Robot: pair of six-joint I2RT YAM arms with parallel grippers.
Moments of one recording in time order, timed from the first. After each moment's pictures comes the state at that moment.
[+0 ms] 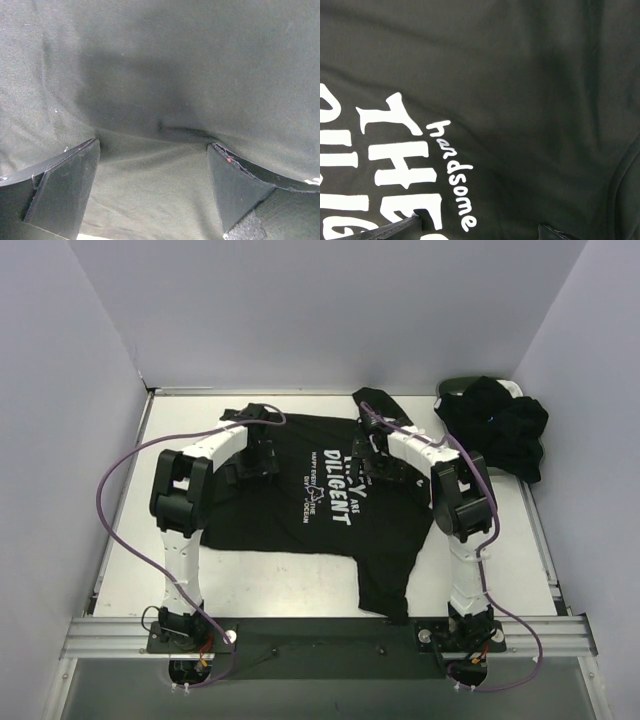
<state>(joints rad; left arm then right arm) -0.31 2.15 1.64 -0.90 -0.17 -0.56 0.41 2.12 1.56 -0.74 0.15 0.52</state>
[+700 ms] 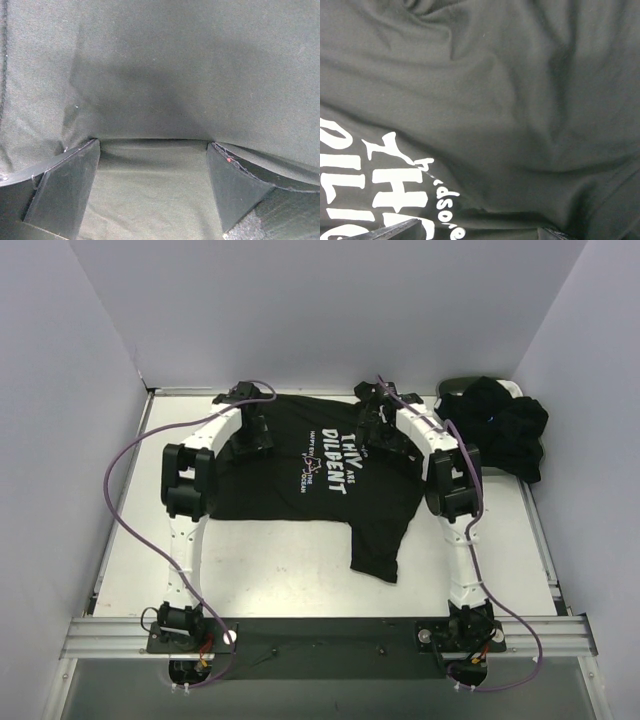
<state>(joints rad) -0.22 2.40 2.08 -0.96 -0.17 -0.54 0.29 2.41 2.08 -0.86 0.03 0.45</state>
